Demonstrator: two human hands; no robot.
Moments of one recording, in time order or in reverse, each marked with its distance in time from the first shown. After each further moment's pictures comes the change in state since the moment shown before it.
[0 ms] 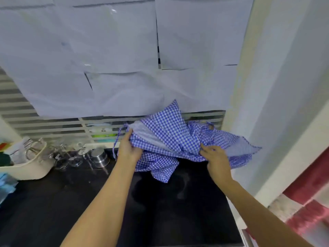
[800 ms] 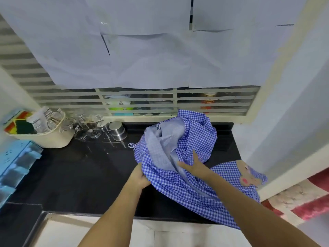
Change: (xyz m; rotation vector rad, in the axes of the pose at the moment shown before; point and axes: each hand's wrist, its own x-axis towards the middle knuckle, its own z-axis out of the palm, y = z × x) left_hand -0.043 -0.047 -0.151 0.067 0.247 -0.413; right_hand -0.042 -0.093 0.099 0.743 -0.971 0.963
